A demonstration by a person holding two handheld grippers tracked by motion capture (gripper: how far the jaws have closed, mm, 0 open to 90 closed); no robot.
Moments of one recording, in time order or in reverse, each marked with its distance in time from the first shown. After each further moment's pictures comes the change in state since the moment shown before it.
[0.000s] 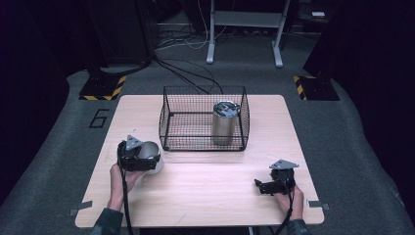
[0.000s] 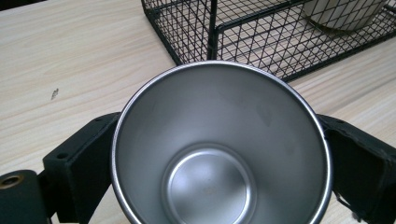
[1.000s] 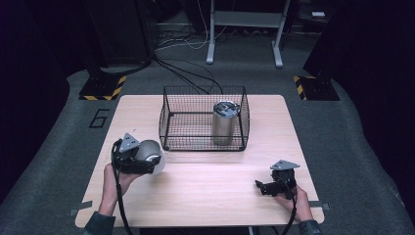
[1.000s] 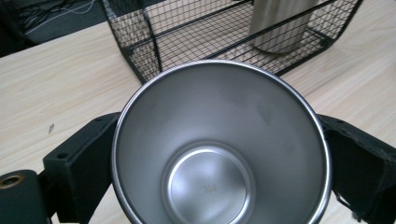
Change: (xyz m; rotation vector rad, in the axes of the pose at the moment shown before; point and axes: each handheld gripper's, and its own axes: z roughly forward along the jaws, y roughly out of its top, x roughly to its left) left arm -0.023 0.028 -0.054 -0.053 -0.095 0.092; right arm -0.002 -0.001 -0.002 0.001 0.026 -0.018
